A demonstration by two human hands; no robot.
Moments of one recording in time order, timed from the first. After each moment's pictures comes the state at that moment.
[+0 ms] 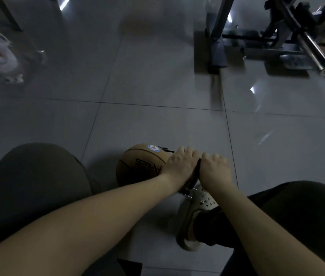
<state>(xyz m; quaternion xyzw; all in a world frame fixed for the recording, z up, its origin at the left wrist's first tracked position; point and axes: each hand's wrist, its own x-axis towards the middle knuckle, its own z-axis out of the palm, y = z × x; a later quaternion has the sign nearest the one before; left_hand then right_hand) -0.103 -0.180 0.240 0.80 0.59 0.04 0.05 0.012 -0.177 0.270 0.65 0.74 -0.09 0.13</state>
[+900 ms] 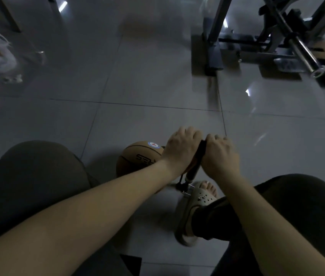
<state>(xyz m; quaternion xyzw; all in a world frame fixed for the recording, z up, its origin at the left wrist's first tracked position) -0.109 -0.172 0.278 0.80 0.57 0.18 -0.08 0.019 -0.177 0.309 0.63 0.77 -0.03 -0.07</state>
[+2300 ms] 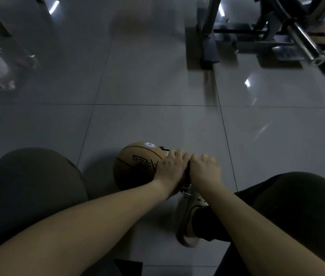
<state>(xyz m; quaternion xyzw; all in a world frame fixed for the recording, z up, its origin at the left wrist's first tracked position) -0.103 -0.195 0.219 0.80 0.60 0.04 0.02 0.006 -0.186 0.262 0.65 0.74 -0.13 0.12</state>
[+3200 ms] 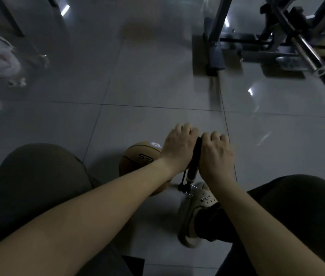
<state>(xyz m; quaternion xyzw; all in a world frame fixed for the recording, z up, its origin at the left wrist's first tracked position) -0.119 -0.167 0.281 0.79 0.59 0.19 -0.01 0.004 -0.183 0.299 0.64 0.77 0.06 -0.08</state>
